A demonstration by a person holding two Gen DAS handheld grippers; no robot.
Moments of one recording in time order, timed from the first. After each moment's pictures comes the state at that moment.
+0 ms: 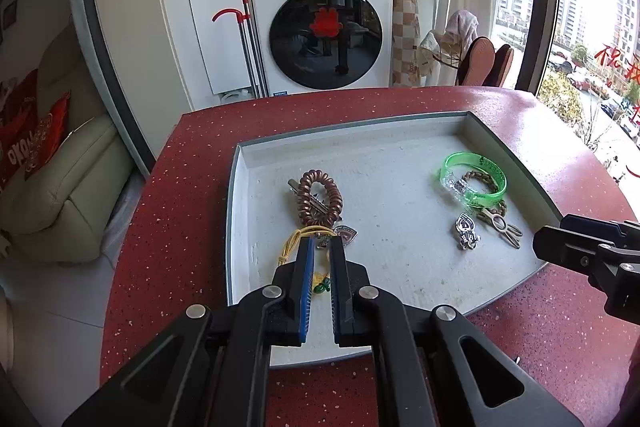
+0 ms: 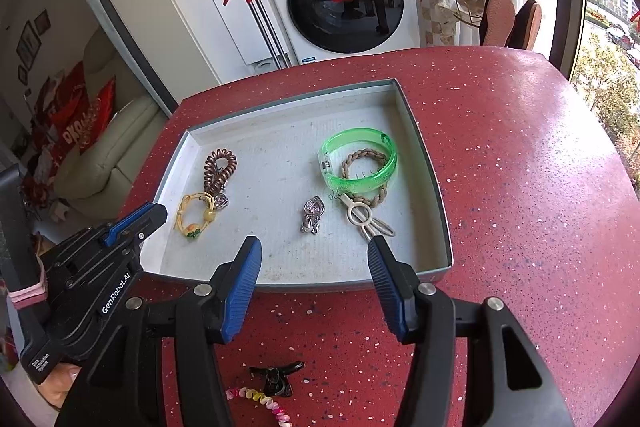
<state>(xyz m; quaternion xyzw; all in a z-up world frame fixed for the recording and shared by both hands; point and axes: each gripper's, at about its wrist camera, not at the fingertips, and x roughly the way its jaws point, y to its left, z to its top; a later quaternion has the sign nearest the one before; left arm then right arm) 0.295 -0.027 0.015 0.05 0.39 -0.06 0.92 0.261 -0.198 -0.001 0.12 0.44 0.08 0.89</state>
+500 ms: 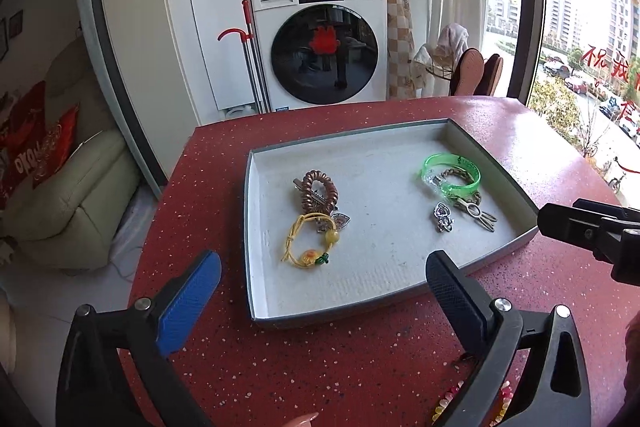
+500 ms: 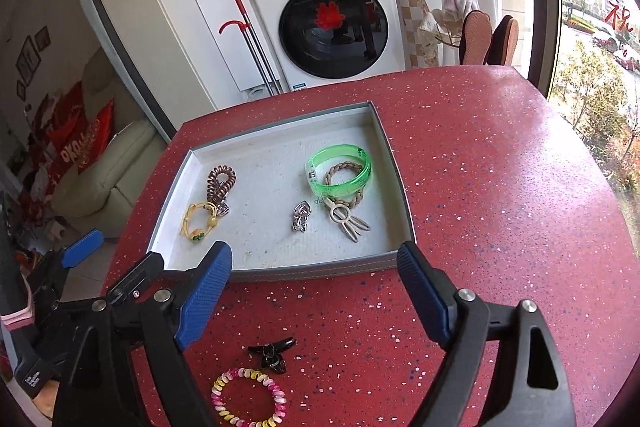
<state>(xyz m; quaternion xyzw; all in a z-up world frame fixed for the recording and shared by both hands) 0.256 -0.028 0.022 0.06 0.36 -0.06 0.93 0.217 -0.210 0.019 0.12 0.39 0.05 0.91</state>
